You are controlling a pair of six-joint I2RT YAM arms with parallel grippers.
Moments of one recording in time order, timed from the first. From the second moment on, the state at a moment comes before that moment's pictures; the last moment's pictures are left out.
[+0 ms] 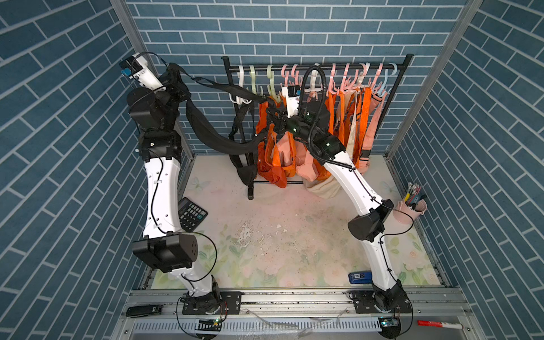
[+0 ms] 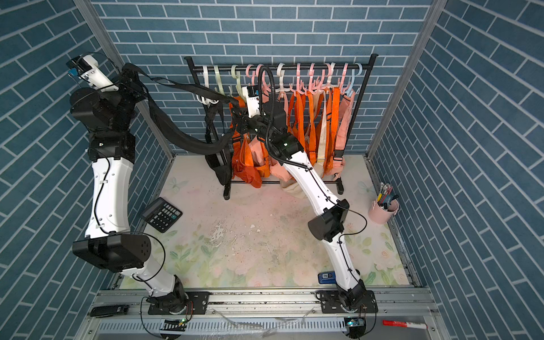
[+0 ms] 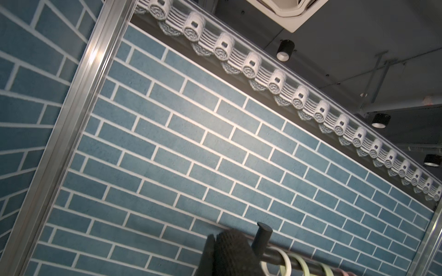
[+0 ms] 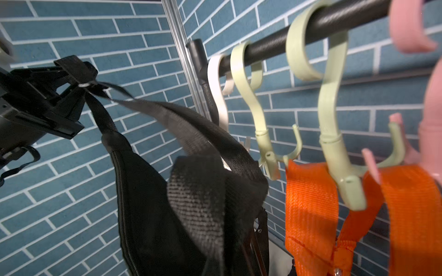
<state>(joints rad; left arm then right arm) 0.17 1.70 2.12 0.04 0.20 -0.59 0.70 2.26 2.66 -0.26 -0.28 0.28</state>
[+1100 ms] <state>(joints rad) 0.18 1.22 1.52 -0.01 0.28 -0.54 0.80 1.72 1.87 -0.17 -0.30 0.23</state>
